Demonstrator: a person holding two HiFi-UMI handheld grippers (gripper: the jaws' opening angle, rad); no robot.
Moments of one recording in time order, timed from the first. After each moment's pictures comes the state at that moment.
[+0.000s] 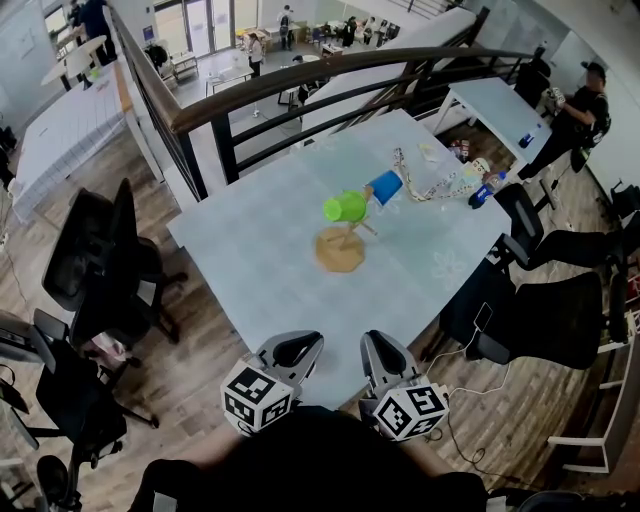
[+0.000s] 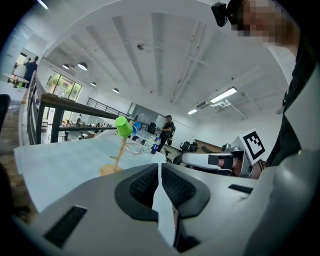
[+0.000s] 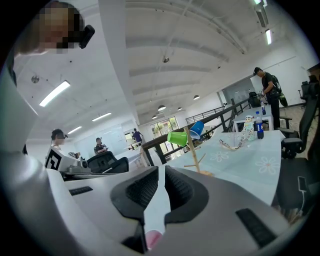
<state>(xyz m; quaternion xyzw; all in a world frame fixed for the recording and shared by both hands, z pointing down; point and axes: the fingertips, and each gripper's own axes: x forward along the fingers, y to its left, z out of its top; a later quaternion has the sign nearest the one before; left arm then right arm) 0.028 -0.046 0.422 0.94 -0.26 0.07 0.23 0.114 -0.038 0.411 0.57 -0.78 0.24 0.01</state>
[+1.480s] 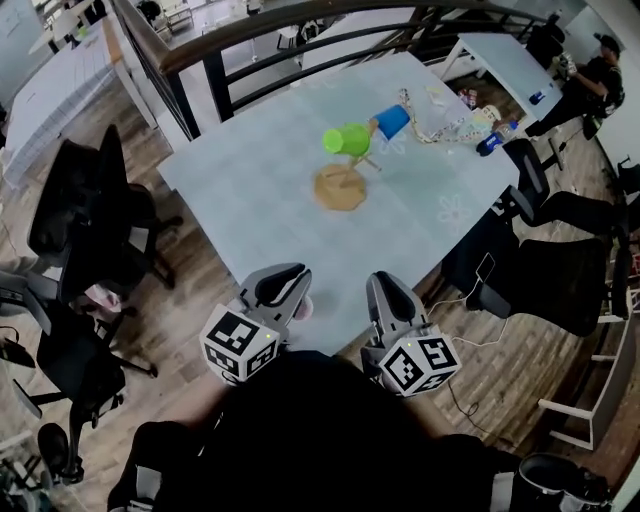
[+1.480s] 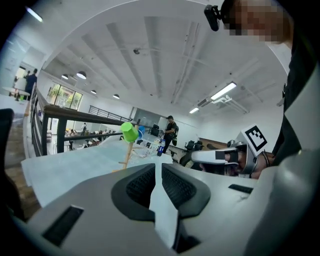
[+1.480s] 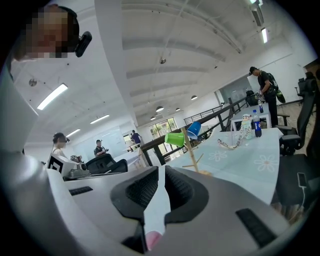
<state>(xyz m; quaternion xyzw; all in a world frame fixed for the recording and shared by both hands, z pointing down) 0.016 -0.056 0.426 0.94 -0.29 0.07 0.19 0.128 -0.036 0.414 0.58 -0.78 0.25 0.00</state>
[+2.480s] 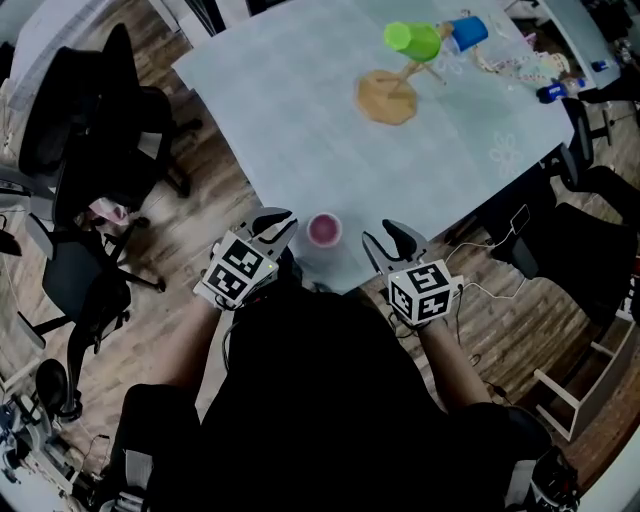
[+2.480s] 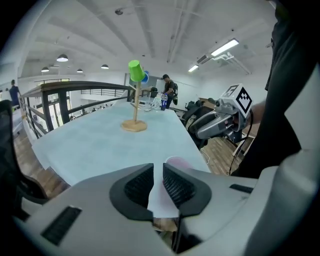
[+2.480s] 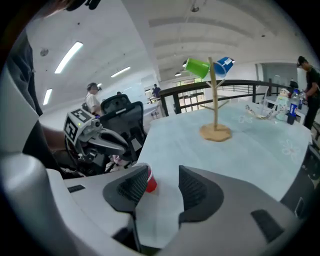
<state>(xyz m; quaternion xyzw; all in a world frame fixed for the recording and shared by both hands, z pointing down) -0.054 -0.022 0.621 0.90 -0.25 0.30 0.19 0.086 -0.007 0.607 0.41 -0.83 0.28 0.26</state>
